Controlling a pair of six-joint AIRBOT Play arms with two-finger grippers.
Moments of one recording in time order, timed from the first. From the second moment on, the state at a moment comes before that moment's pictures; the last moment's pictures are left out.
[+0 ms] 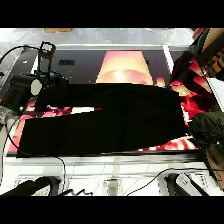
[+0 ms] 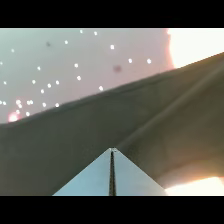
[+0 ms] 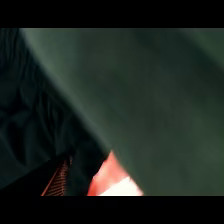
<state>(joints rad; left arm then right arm) -0.20 -1.23 1.30 1.75 -0.72 -1.48 -0.82 -1.07 0.56 -1.04 0.98 1.37</state>
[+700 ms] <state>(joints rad) -0.20 -1.23 1.30 1.76 -0.67 -1.48 -0.82 -1.21 0.56 -0.91 0.87 1.25</state>
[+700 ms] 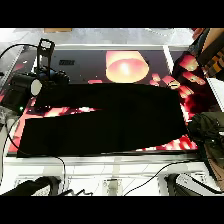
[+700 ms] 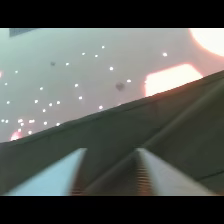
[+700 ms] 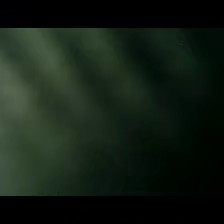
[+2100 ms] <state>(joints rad) 0.92 -1.14 0.86 1.39 -1.48 -1.28 -0.82 -0.48 0.57 -1.02 1.04 1.22</state>
